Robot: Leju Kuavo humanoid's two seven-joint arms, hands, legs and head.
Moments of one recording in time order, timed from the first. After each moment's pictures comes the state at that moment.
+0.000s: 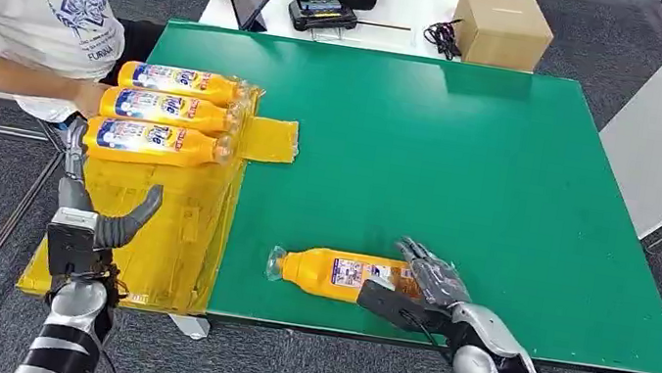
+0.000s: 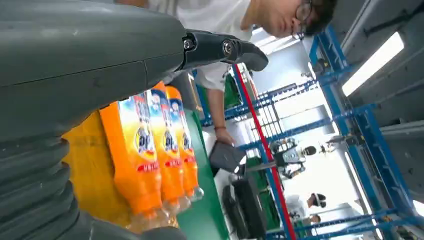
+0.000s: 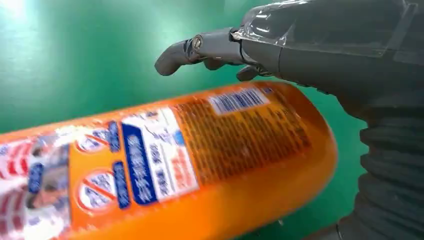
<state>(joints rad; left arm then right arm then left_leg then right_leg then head) -0.22 -0.19 0.08 -1.19 -0.26 0.50 -0.68 -0.28 -0.34 0.64 -1.33 0.57 0.15 0.04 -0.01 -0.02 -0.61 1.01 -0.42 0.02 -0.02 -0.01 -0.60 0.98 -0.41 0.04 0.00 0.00</state>
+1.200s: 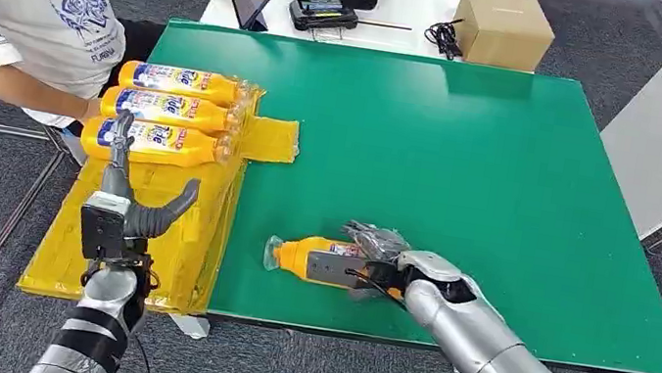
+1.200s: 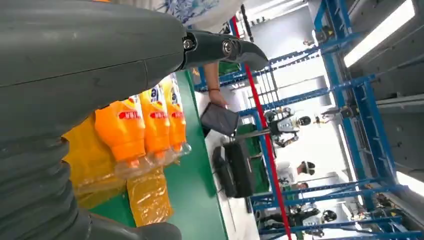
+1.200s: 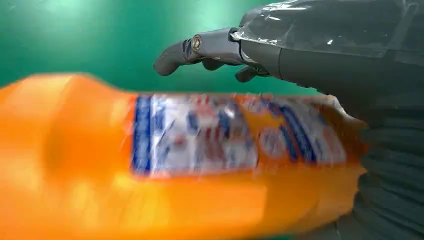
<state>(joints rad) -0.31 -0.23 0.00 -1.08 -0.21 0.46 -0.67 -0.65 -0.18 0.99 -0.96 0.41 0.30 0.05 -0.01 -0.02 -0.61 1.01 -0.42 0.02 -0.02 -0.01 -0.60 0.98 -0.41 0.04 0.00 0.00</state>
